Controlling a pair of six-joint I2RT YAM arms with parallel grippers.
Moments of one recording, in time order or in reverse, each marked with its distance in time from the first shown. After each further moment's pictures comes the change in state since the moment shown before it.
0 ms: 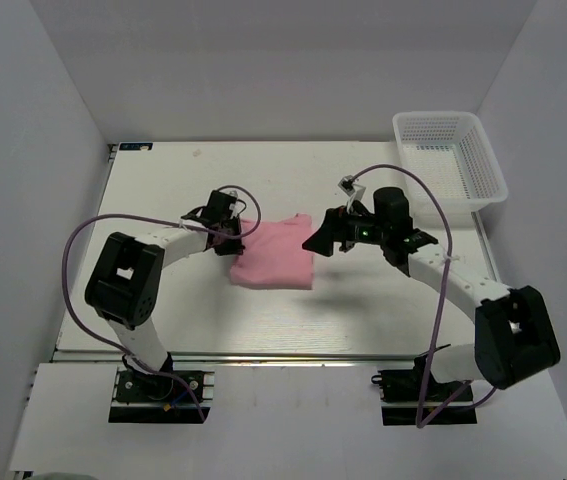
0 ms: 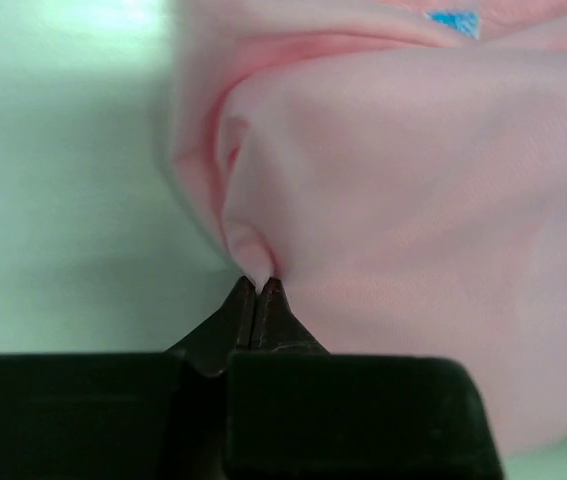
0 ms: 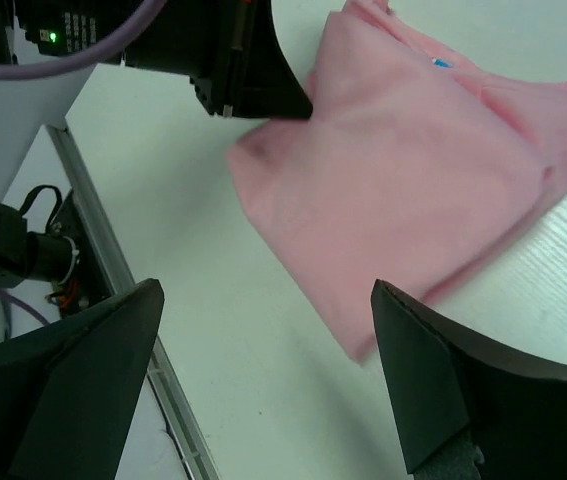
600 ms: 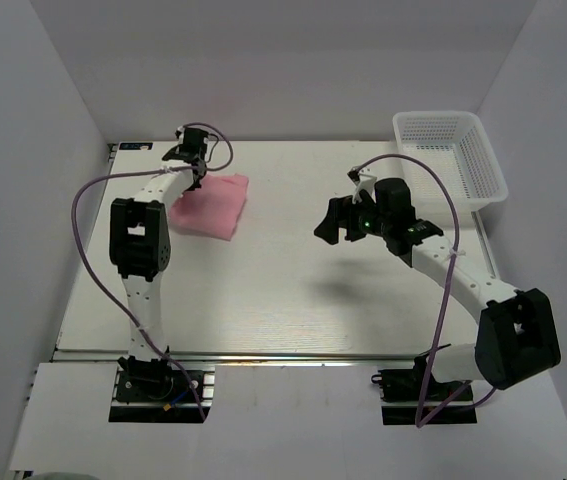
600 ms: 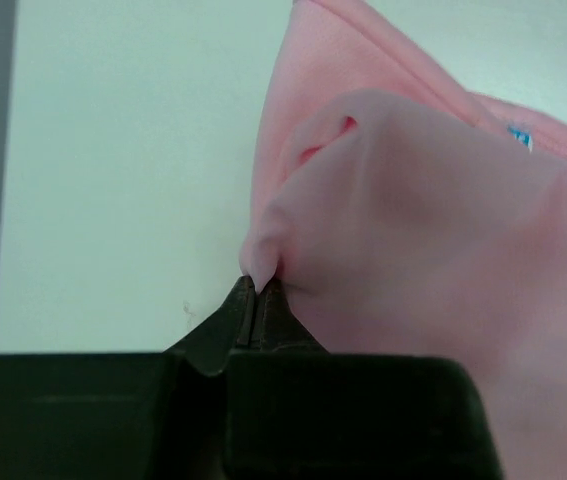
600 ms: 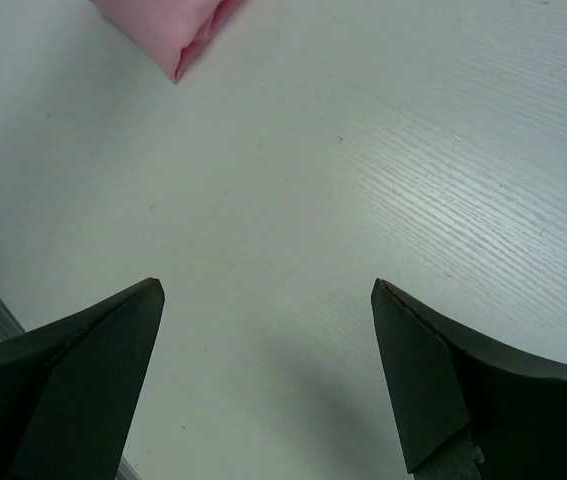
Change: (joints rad) left arm 0.220 0.420 0.785 -0.322 -0.618 0.362; right arm -0.014 -0.048 0.097 -0.224 0.311 -0.114
